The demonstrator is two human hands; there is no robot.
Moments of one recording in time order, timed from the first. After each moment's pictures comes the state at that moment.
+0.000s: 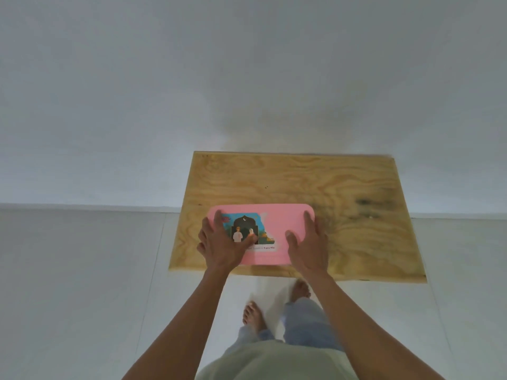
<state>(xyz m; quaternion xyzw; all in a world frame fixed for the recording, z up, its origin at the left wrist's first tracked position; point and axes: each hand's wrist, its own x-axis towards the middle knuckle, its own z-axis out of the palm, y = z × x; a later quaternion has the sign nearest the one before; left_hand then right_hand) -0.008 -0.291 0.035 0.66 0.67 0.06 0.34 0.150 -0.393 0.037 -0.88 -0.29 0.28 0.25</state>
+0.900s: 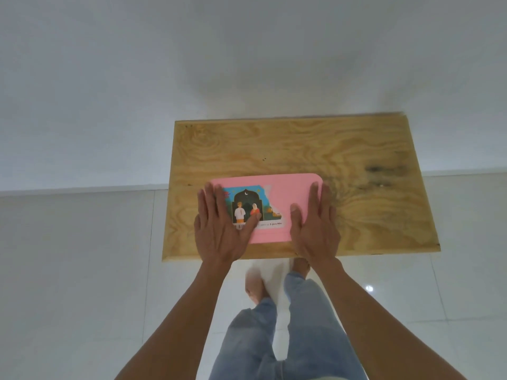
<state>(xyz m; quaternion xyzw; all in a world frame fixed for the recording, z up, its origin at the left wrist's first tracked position) -0.016 -0.284 -0.009 0.81 0.57 0.06 0.16 0.143 -0.388 -0.007 -0.92 -0.33 0.14 0.18</state>
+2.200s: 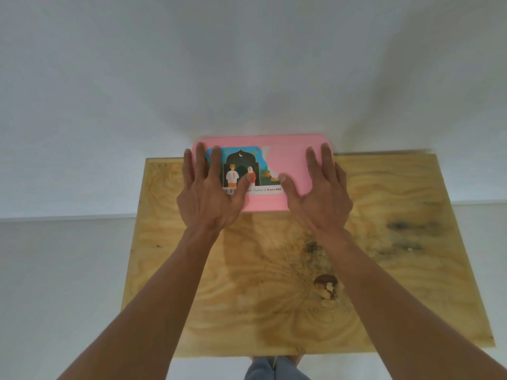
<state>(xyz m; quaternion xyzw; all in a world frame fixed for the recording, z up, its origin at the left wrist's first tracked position) 0.112 -0.114 -0.016 0.81 0.56 0.10 0.14 0.271 -0.223 -0.031 -0.90 -0.38 -0.01 0.23</state>
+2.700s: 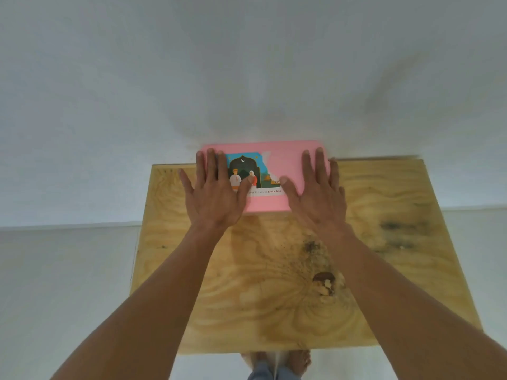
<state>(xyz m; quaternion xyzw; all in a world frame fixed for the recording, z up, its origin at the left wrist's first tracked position) 0.110 -0.112 -0.015 0.85 0.52 0.00 0.10 0.275 -0.224 -0.017 -0.90 -0.41 0.13 0.13</state>
